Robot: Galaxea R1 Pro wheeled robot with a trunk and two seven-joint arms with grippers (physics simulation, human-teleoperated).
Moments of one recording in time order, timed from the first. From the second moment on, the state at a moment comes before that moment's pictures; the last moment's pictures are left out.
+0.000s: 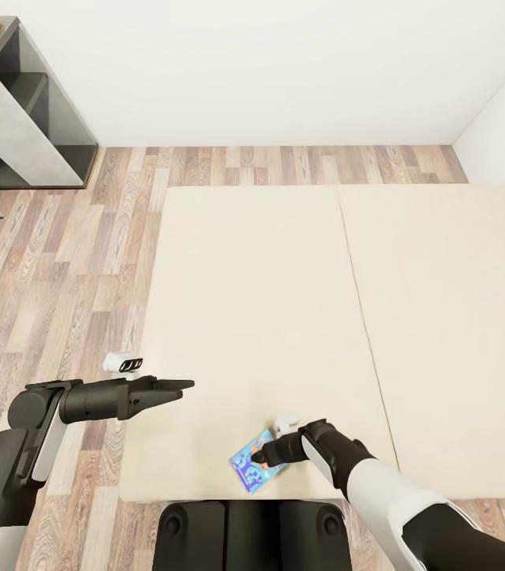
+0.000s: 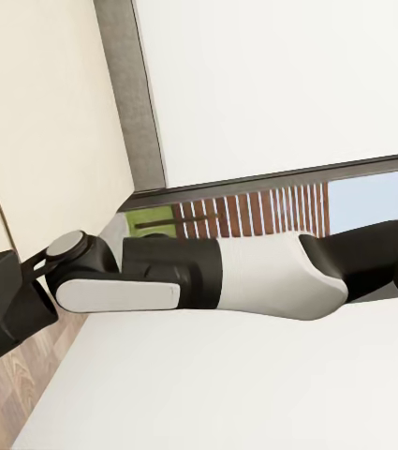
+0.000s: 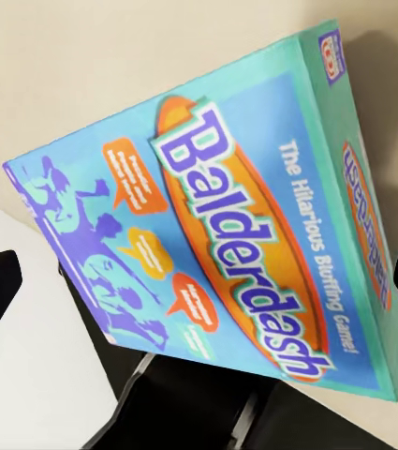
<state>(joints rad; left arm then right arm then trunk) -0.51 0.19 0.11 -1.49 0.20 1.03 -1.57 -0.83 0.13 0.39 -0.28 -0.16 0.47 0.37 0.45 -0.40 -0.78</state>
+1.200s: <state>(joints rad) -0.51 0.19 0.11 -1.49 0.20 1.03 -1.57 -0.83 0.13 0.46 -0.28 -0.16 0.50 0.38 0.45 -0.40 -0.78</state>
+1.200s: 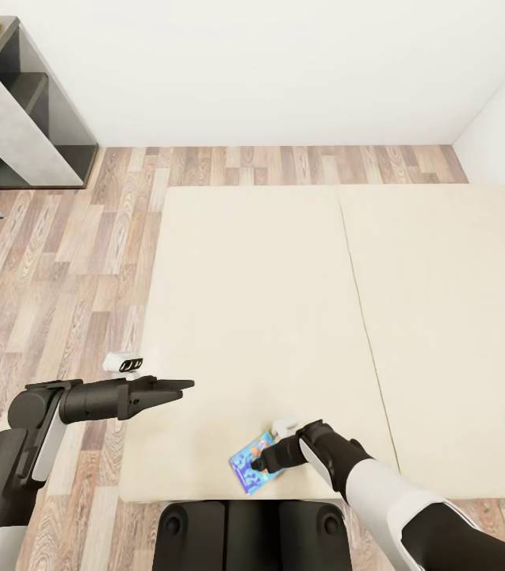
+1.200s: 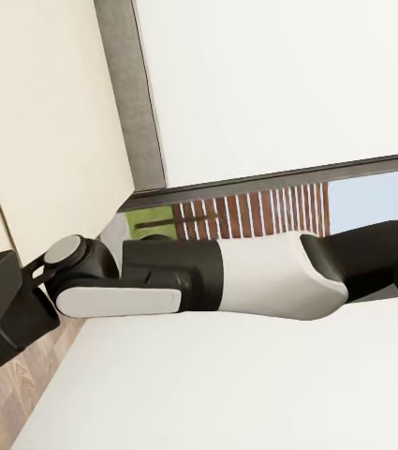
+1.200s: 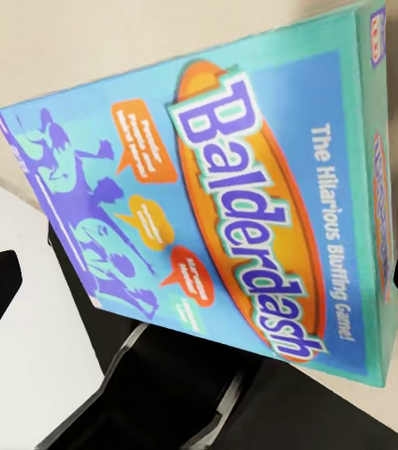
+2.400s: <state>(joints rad) -0.51 0.19 0.11 -1.49 0.20 1.03 -1.57 -0.83 0.15 0.48 -0.28 -0.16 0.49 0.39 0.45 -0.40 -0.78</state>
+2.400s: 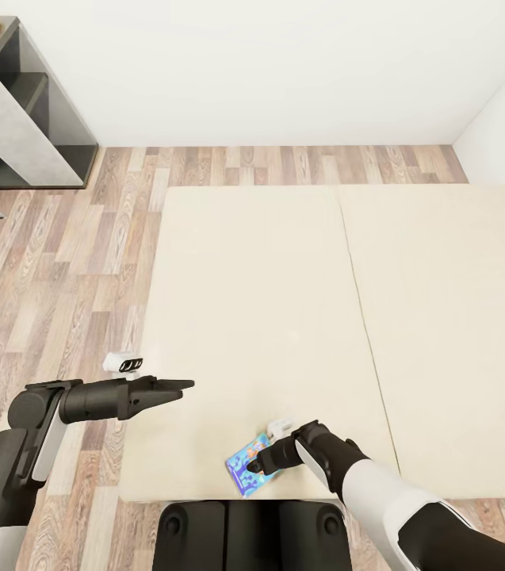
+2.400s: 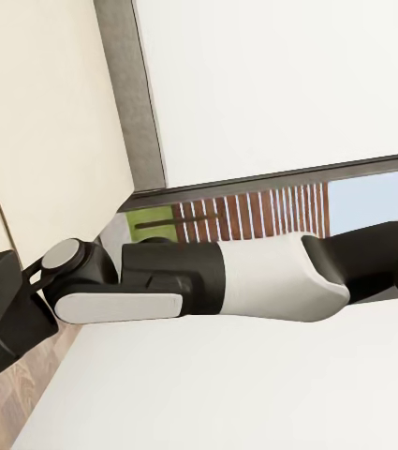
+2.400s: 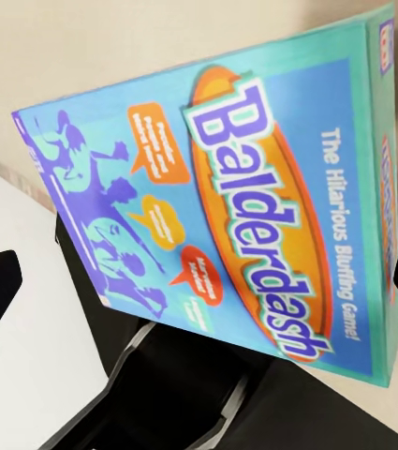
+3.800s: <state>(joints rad) -0.51 0.19 0.11 -1.49 0.20 1.03 -1.57 -0.83 0.15 0.48 -0.28 -0.16 0.49 0.39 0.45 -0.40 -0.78</state>
